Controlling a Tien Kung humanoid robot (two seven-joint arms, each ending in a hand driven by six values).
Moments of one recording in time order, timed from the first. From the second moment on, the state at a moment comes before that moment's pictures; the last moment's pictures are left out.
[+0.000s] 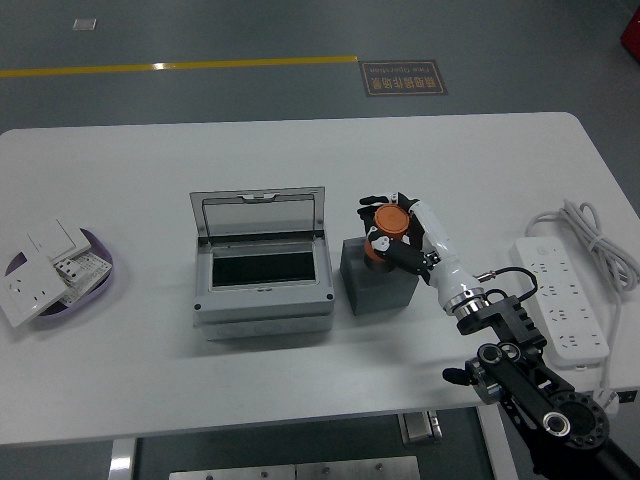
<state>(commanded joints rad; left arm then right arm) 0.06 0.11 -1.32 -0.18 1.16 -0.10 0.17 0.15 -0.10 1.08 1.35 -1.33 -0.17 0.28</state>
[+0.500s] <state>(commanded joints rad) 0.06 0.11 -1.32 -0.18 1.16 -0.10 0.17 0.24 -0.07 0.90 1.45 -1.48 -0.23 0.18</state>
